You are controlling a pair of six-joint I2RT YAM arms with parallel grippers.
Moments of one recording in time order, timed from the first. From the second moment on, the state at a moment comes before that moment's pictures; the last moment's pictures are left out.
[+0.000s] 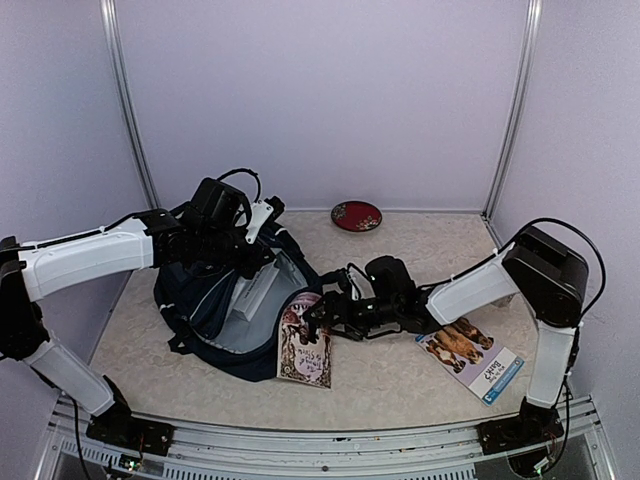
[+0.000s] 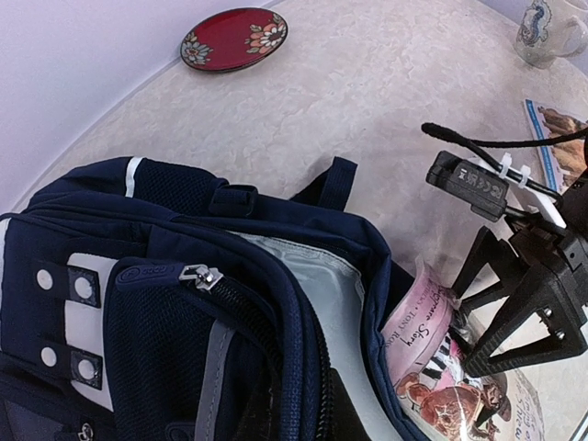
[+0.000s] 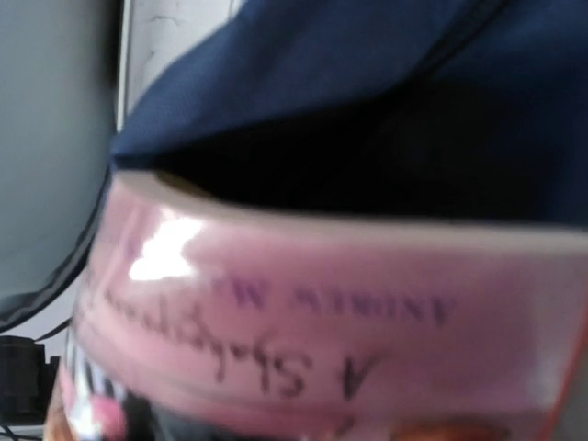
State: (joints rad) left arm -0.74 1.50 1.20 -0.41 -0.04 0.06; right arm 0.85 1.92 0.92 0.50 -0.47 0.96
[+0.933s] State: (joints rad) left arm -0.74 1.50 1.20 -0.41 -0.04 0.07; right arm 0.87 1.72 0.65 0.64 -0.50 1.07
